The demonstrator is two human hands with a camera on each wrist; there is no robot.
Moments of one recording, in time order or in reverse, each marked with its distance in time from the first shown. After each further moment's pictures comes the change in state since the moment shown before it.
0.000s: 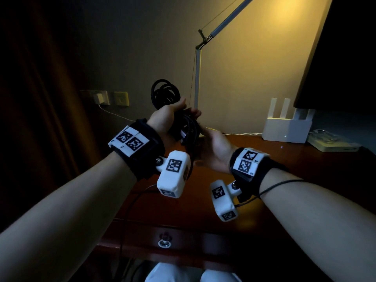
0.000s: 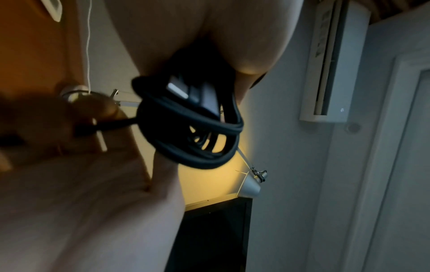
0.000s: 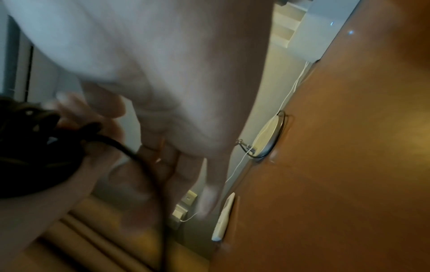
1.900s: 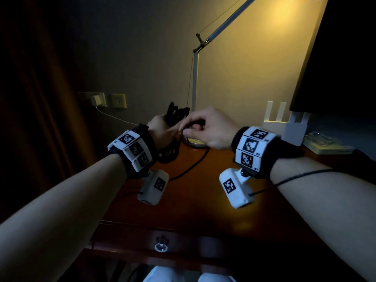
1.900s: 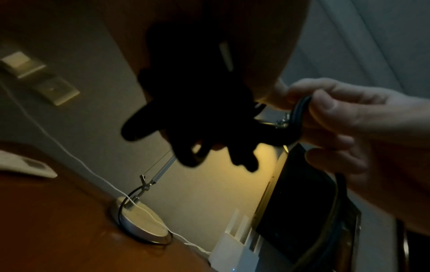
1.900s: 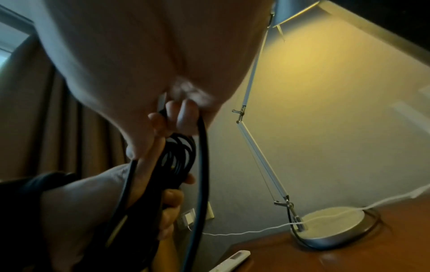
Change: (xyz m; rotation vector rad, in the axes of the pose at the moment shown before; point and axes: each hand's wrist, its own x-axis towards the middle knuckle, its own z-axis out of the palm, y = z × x) left_hand 0.031 -0.003 -0.038 1.239 0.207 0.224; right_hand -0.026 -0.062 0.020 -1.183 0.112 -0.509
